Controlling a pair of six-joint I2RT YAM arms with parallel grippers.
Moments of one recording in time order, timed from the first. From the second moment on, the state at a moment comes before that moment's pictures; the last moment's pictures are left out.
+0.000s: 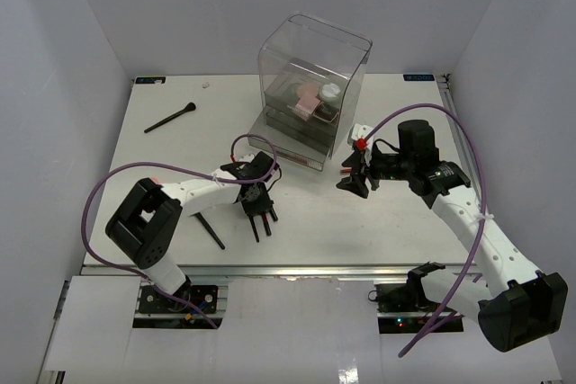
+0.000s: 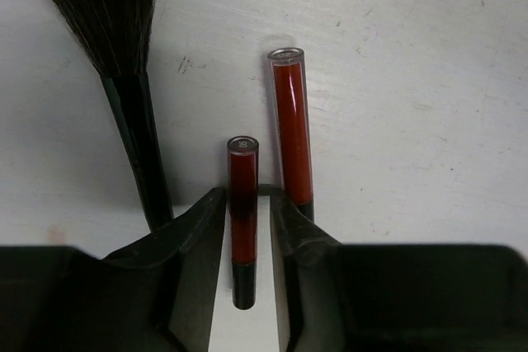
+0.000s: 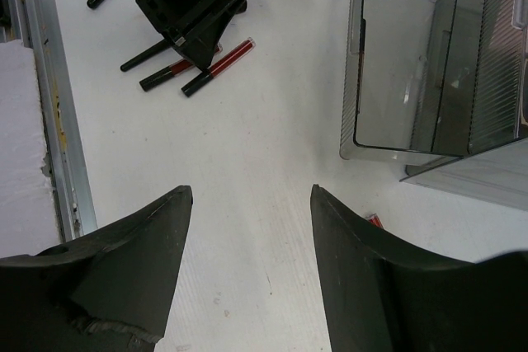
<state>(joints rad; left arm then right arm) -0.72 1.64 0.95 -0.53 -0.19 -0.98 0.37 1.06 0.94 -0.49 -0.81 -0.56</state>
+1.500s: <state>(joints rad) -0.61 1.69 1.44 -0.36 -0.34 -0.91 0.20 1.07 0.89 -0.47 -0.93 -0.61</state>
